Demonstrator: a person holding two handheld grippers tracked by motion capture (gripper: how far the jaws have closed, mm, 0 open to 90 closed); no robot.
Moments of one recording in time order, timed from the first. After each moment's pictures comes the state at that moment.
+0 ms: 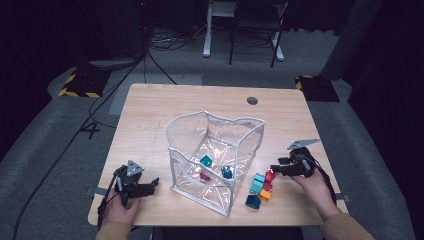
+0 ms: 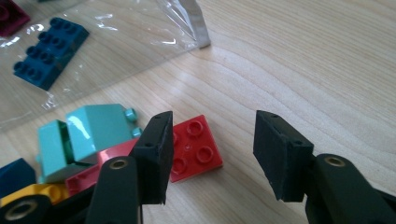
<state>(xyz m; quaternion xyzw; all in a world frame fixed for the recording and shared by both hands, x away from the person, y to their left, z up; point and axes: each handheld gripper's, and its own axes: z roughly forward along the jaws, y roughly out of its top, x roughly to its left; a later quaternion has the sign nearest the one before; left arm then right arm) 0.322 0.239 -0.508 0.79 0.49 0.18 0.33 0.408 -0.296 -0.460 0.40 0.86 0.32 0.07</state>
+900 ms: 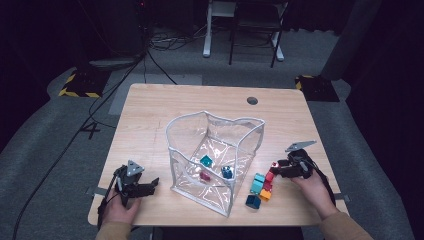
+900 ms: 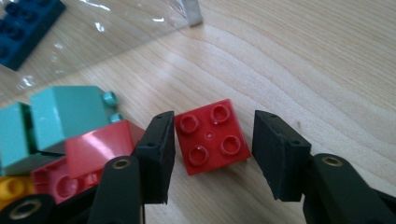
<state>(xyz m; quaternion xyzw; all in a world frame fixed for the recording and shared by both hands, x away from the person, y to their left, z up) 0.322 0.239 -0.508 0.79 0.49 0.18 0.33 0.411 -0.297 -0.475 0.39 0.87 0.29 0.08</state>
